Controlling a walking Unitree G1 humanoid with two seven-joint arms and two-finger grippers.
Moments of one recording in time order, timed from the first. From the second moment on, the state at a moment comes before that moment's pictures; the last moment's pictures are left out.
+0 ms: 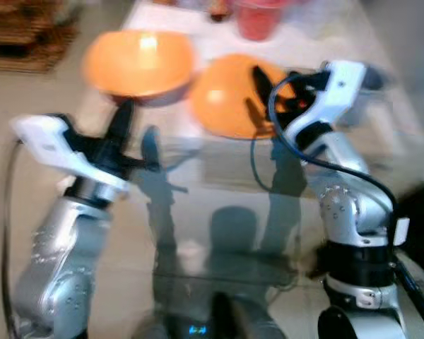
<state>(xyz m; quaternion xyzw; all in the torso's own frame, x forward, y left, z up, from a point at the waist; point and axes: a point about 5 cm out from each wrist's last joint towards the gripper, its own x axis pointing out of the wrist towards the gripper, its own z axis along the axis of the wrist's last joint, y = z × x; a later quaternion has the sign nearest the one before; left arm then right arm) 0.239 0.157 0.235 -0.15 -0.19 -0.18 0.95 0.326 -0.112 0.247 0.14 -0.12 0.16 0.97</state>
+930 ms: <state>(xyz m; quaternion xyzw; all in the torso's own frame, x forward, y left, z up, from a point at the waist) 0.232 0.132 0.228 -0.08 -0.18 -0.23 0.95 0.352 -0.069 0.221 0.25 0.07 0.18 0.95</state>
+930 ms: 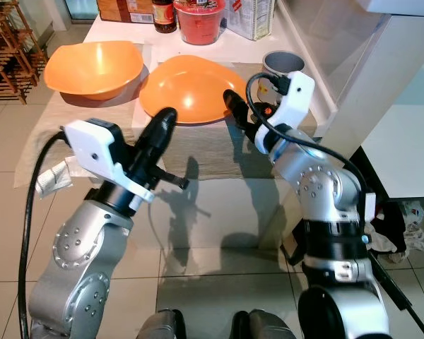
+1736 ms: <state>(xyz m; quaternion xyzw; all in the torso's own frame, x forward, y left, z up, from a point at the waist) 0.210 0.132 0.219 -0.07 -0.15 -0.20 0.97 0.374 -0.050 0.239 0.24 0.10 0.16 0.95</state>
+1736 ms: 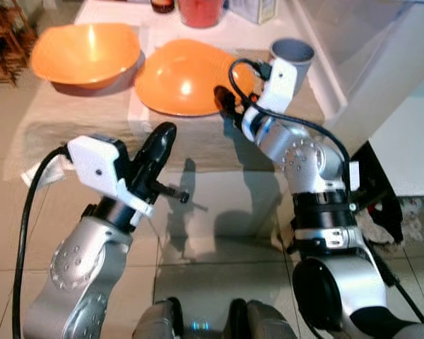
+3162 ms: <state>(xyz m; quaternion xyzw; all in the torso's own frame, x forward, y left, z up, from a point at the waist) 0.196 0.132 0.226 -0.07 -0.14 -0.18 0.97 0.398 -0.035 0.275 0.36 0.16 0.18 0.90</state>
